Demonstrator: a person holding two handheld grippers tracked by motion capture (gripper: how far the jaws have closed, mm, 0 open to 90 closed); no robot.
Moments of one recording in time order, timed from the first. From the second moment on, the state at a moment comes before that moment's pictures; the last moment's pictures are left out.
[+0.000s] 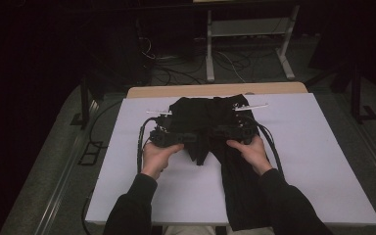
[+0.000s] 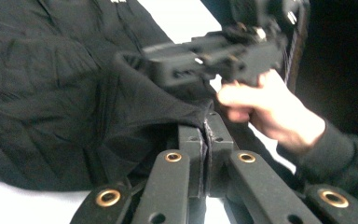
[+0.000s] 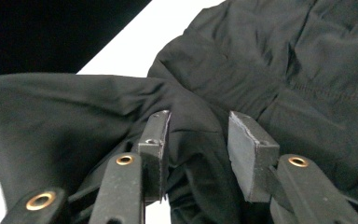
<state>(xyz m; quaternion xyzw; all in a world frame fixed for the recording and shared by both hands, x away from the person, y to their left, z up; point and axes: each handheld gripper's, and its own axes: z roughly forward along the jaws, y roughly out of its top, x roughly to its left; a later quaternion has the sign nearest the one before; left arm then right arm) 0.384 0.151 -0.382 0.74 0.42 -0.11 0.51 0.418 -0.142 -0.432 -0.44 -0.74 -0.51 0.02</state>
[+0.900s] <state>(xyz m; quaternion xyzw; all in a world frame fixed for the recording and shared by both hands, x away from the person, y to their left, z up) 0.434 0.098 -0.363 0.70 0.46 -0.11 0.54 0.377 -0.176 -0.427 -0.43 -0.71 -0.56 0.05</state>
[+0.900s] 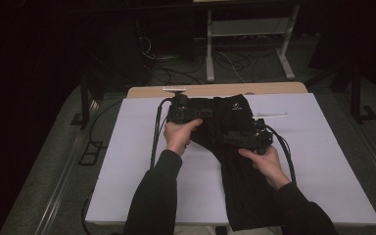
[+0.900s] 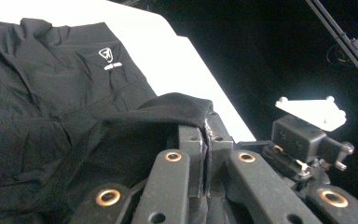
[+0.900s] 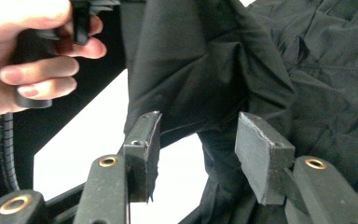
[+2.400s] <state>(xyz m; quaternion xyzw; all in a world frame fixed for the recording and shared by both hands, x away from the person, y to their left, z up) 0.412 0.129 -0.358 0.75 0.44 -0.11 0.48 0.372 -0.153 -0.411 -0.39 -0.78 -0.49 0.06</state>
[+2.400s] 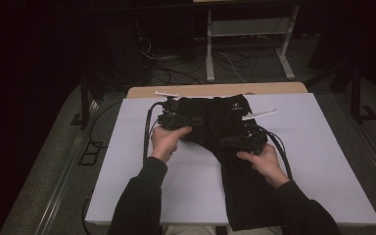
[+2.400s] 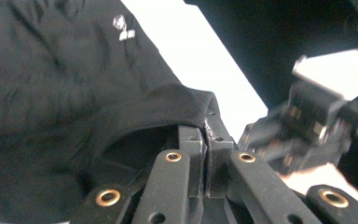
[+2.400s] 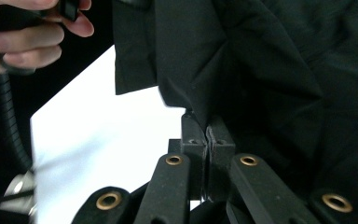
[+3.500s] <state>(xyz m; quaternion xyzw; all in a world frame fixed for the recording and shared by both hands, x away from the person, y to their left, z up) 0.288 0.215 -0.417 0.84 0.41 -0.14 0.33 0.283 -0.080 -0.438 -0.24 -0.89 -0.32 0.22</state>
